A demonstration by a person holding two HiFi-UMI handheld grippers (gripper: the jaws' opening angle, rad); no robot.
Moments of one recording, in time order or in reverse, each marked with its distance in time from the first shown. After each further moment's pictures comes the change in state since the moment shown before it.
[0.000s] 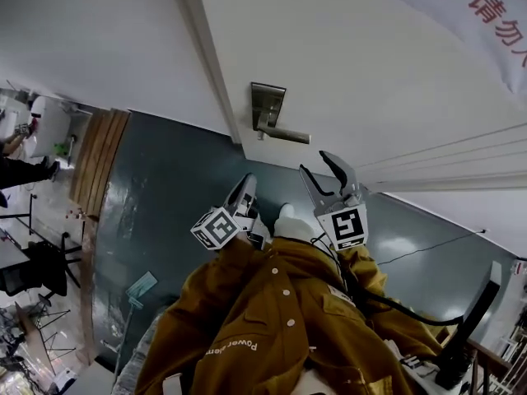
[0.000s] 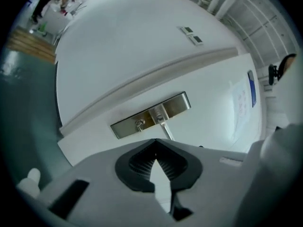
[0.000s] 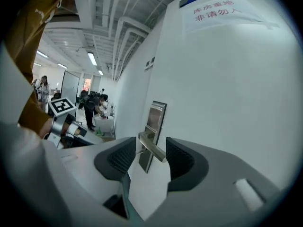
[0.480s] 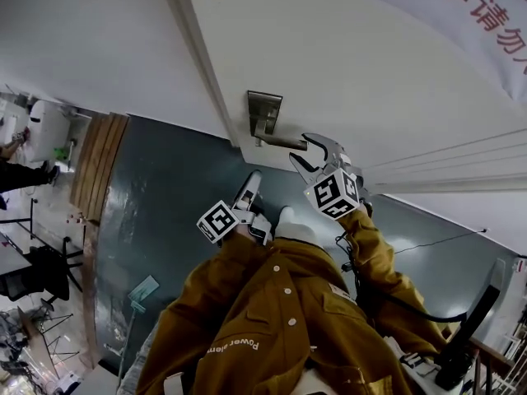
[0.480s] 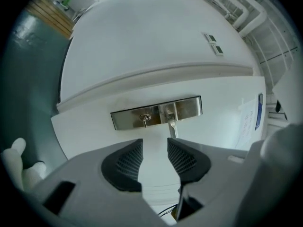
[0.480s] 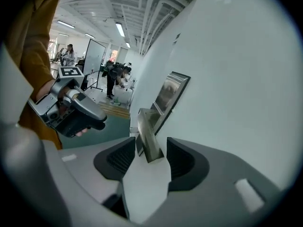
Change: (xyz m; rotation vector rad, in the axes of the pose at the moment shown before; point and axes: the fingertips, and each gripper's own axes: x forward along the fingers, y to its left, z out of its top) left arm 0.037 0.014 -0.007 -0.232 0.010 -0.040; right arm 0.073 -0.016 -0.046 -0.331 0.280 0.194
